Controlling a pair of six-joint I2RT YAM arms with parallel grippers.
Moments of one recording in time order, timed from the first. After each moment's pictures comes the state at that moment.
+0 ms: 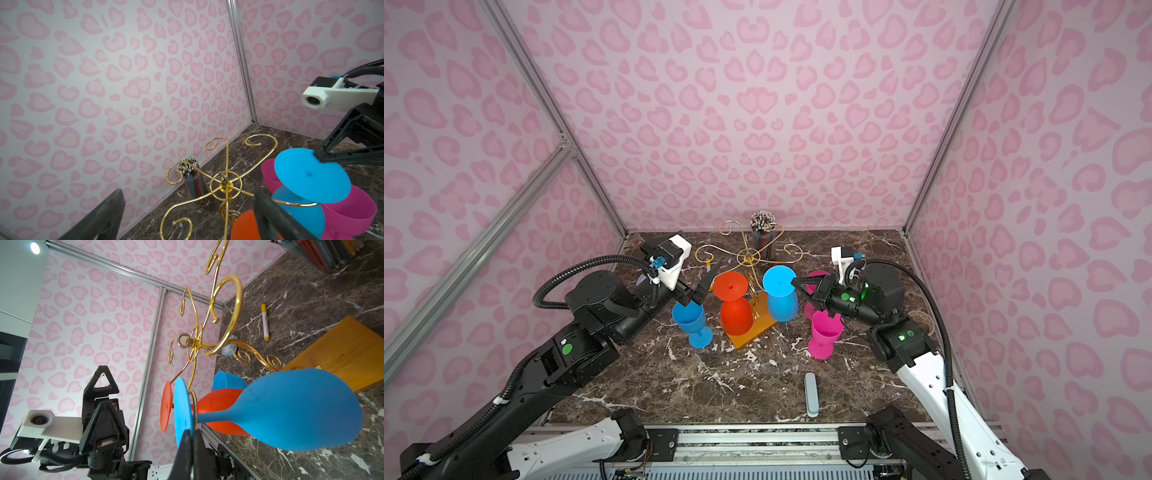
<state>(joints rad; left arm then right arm) -0.84 0.94 1.20 -0.21 -0.26 0.38 0.41 0.90 0.95 -0.23 -0.59 1.17</state>
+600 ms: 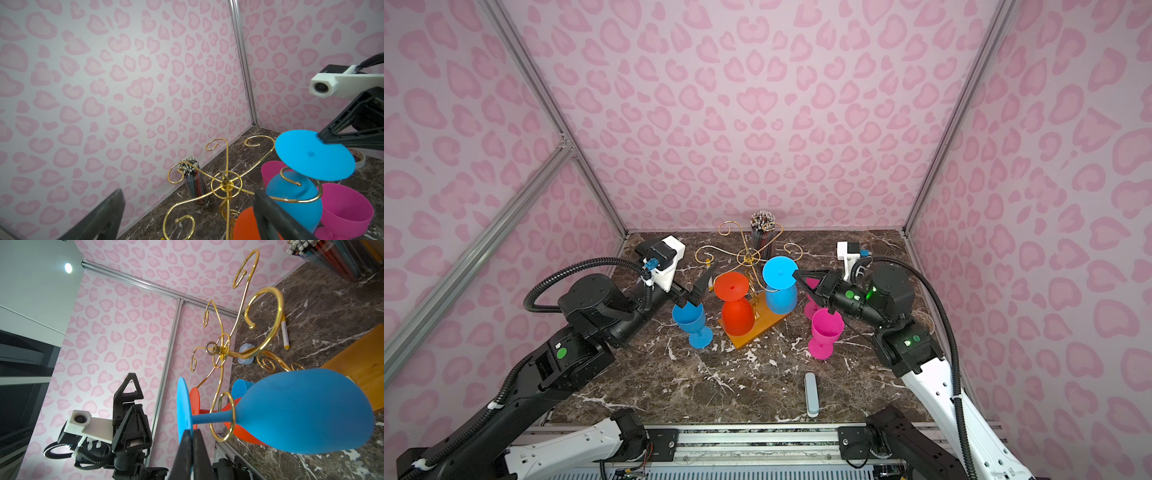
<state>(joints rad) -0.84 0.92 1.19 -0.22 -0.27 0.36 0.43 0.86 0.97 -0.18 -0.55 1.25</state>
